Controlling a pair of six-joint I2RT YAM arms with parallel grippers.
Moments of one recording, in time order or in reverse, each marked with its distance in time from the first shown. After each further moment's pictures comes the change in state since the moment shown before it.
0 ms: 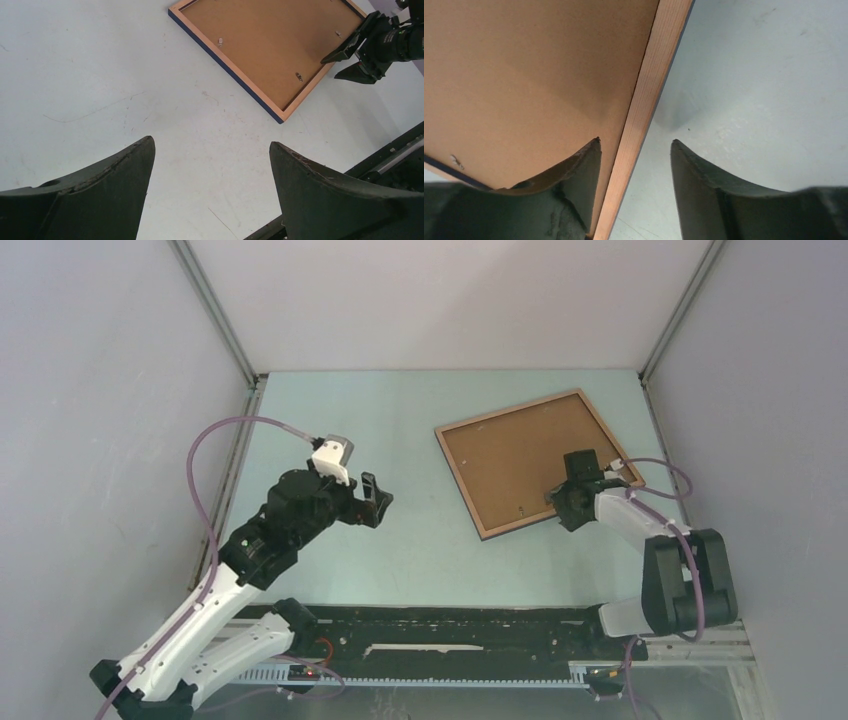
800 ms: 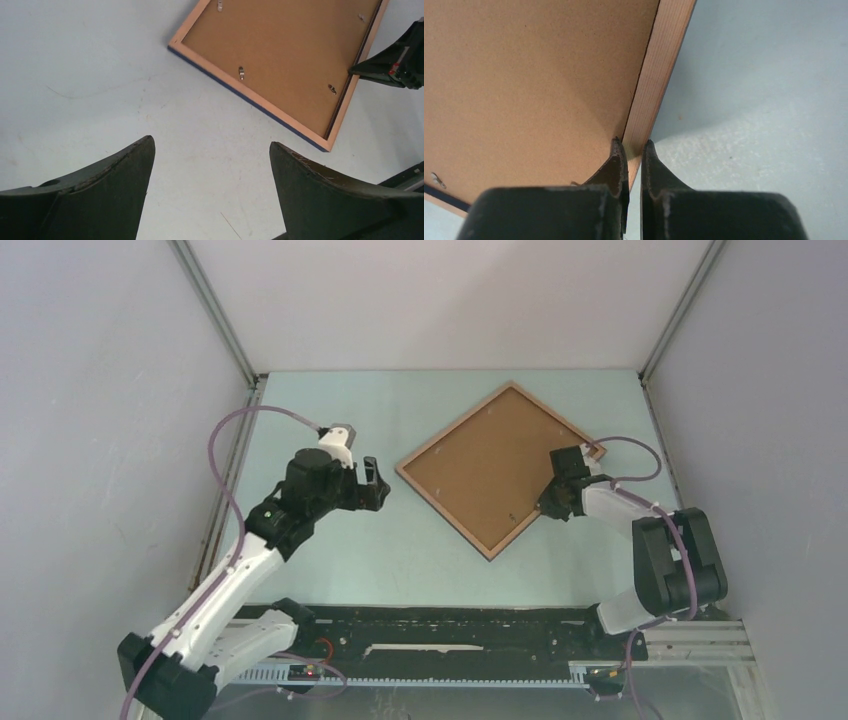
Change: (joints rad) left arm 0.177 0.156 -0.026 0.049 0.097 -0.022; right arm 0.051 0.128 0.025 0.135 -0.082 -0.295
